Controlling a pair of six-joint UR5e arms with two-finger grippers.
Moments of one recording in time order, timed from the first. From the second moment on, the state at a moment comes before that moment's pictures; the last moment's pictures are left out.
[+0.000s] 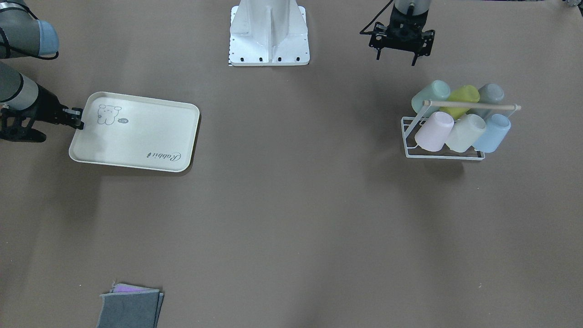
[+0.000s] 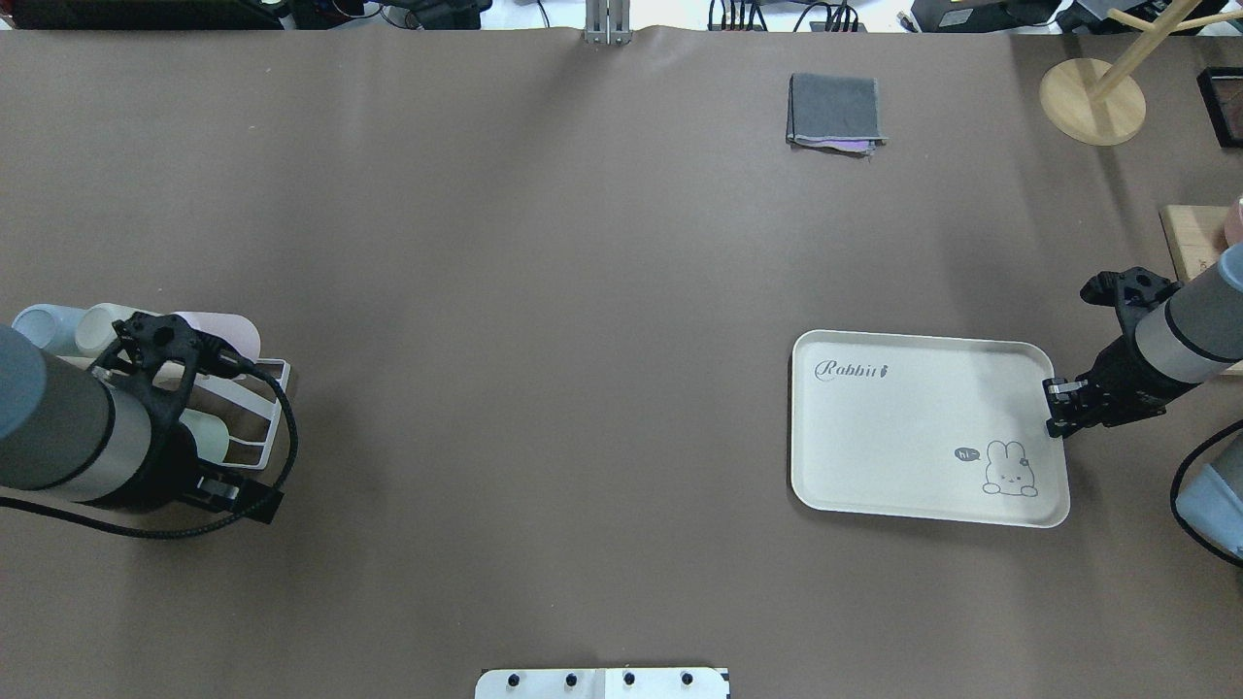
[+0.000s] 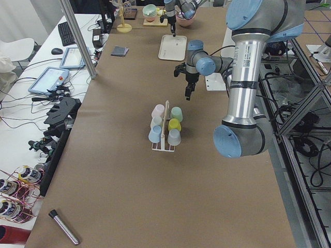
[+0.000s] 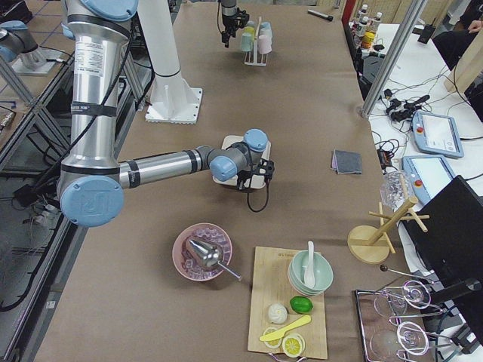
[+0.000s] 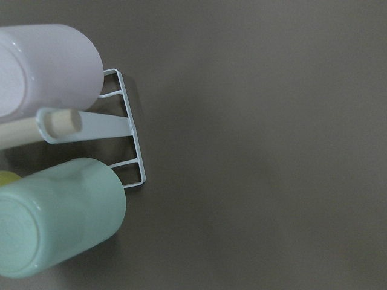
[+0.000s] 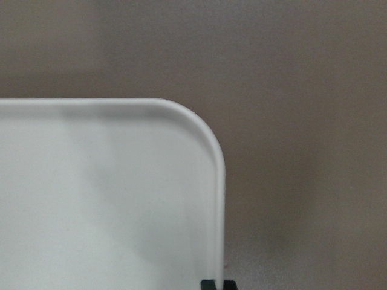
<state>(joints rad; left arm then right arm) -0.37 -1.70 -2.40 -1.19 -1.76 -0.87 0.90 -1.68 1.82 -1.22 2.35 0.89</state>
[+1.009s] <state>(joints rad) -0.08 -1.81 -2.40 -0.79 -1.21 -0.47 1.01 -1.68 1.88 -1.22 2.51 0.76</state>
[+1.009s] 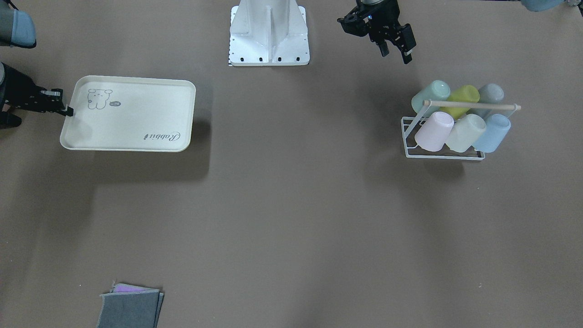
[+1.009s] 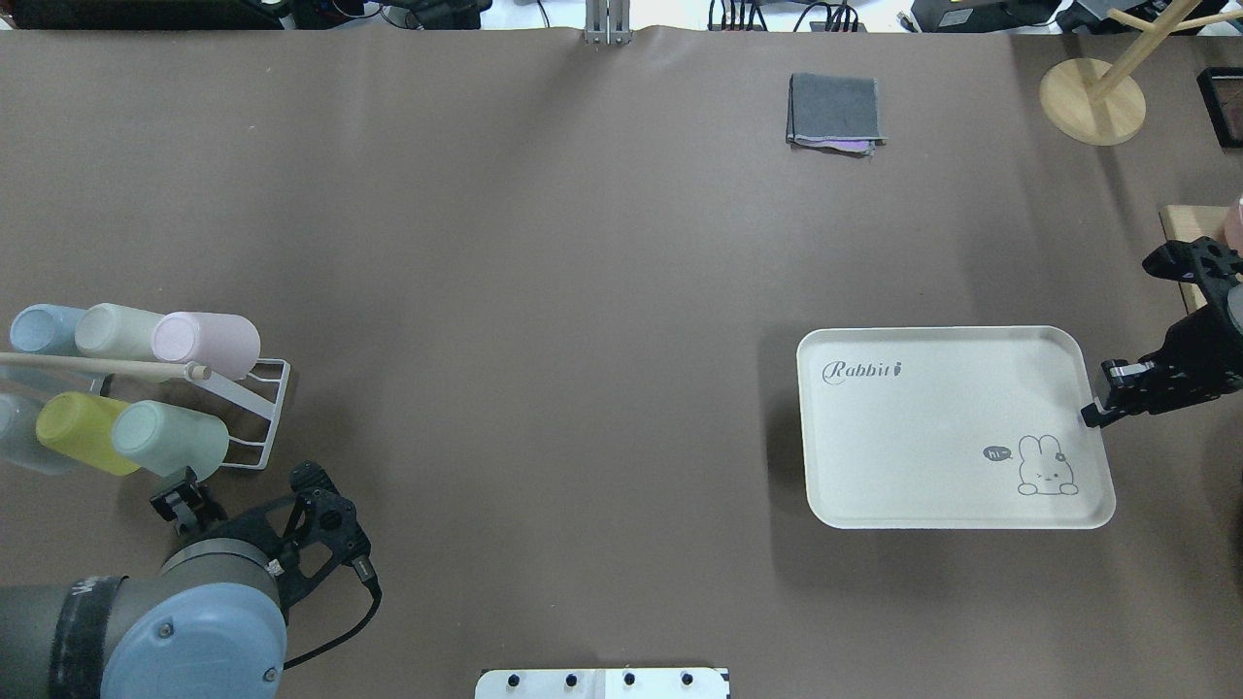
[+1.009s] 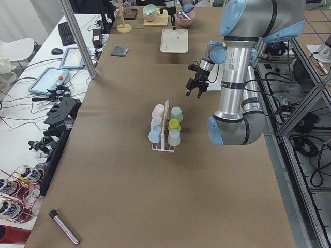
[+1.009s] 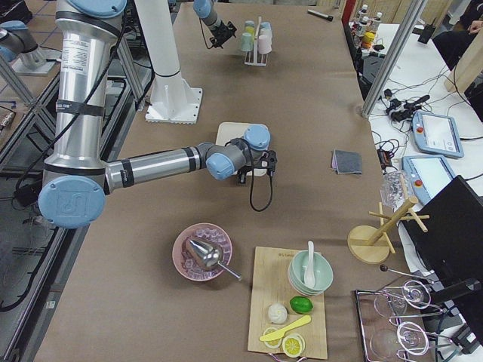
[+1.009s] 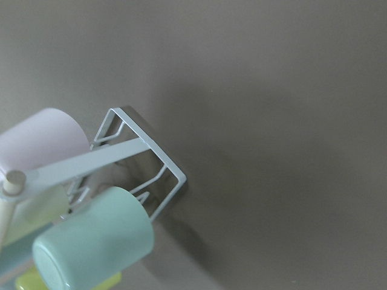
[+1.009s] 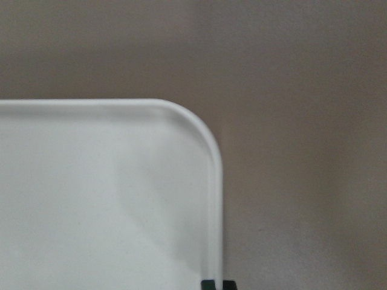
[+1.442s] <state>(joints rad) 0.04 -1.75 -2.38 -0.73 -1.03 -0.31 0.97 -1.50 1.83 -1.26 2.51 0.80</state>
